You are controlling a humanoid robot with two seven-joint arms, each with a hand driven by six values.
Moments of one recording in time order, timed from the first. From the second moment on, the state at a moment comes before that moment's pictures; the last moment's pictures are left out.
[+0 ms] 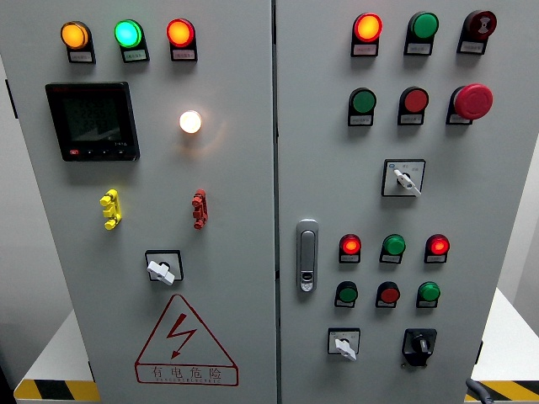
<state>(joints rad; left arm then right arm) -0.04 -0.09 0.02 -0.19 0.04 0.09 0.03 0.00 0.13 1.51 1.55 -1.42 0.02 0.09</state>
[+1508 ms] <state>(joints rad) -0.04 -0.09 0.02 -0.19 0.04 0.09 0.03 0.16 0.13 1.48 1.44 -1.25 0.02 0.01</state>
